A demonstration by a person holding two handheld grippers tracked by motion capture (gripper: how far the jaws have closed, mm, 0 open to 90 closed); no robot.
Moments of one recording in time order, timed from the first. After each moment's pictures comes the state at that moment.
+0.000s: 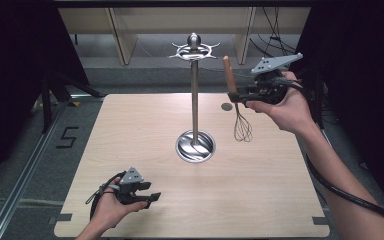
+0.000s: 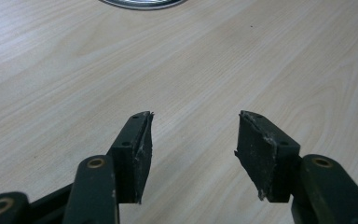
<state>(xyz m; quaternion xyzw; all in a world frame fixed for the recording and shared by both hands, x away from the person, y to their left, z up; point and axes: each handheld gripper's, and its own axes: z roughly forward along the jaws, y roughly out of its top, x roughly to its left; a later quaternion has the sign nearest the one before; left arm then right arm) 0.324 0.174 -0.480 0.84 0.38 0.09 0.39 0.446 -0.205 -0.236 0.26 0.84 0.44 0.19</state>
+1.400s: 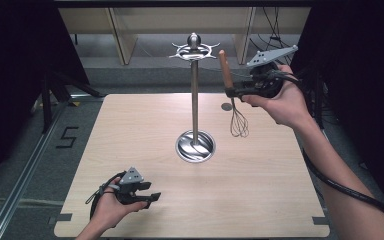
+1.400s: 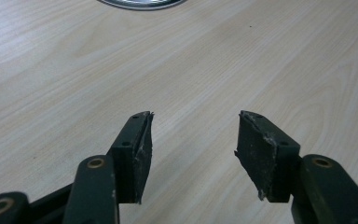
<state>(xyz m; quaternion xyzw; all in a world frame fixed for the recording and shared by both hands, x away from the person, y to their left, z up) 0.323 0.174 -0.479 0.84 0.37 0.08 0.39 0.452 -0.194 -0.226 0.26 0.84 0.44 0.19</state>
